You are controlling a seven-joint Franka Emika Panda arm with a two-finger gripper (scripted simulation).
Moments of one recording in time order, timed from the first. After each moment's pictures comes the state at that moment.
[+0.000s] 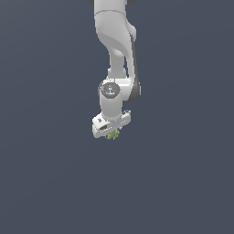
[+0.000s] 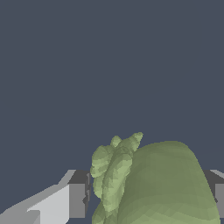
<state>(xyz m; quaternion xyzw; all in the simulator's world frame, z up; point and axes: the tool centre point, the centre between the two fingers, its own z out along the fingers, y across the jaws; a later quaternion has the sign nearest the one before) -0.032 -0.023 0.056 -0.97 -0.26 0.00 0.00</state>
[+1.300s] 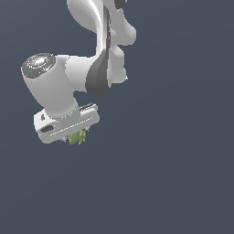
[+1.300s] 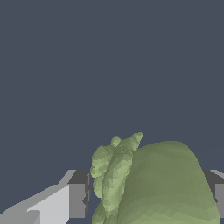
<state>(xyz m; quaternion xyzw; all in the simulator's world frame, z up) 0.066 -0.159 0.198 -0.97 -0.25 0.00 0.00</state>
